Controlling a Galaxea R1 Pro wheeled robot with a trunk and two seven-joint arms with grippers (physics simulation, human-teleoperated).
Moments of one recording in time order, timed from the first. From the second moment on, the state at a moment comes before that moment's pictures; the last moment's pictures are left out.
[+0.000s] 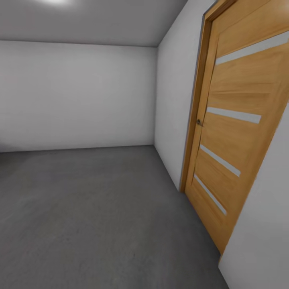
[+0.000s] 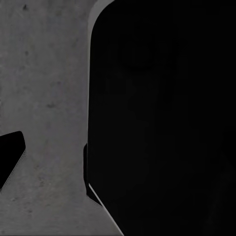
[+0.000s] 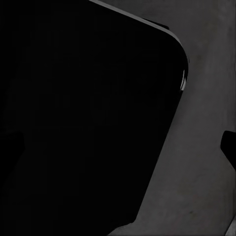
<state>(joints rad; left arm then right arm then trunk) 0.01 0.02 0.01 -0.03 0.07 0.00 0.01 0.00 0.01 0.43 0.00 -0.14 -0.09 0.00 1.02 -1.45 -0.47</state>
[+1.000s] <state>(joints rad) 0.01 0.02 0.01 -0.03 0.07 0.00 0.01 0.00 0.01 0.43 0.00 -0.14 -0.09 0.00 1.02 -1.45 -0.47</state>
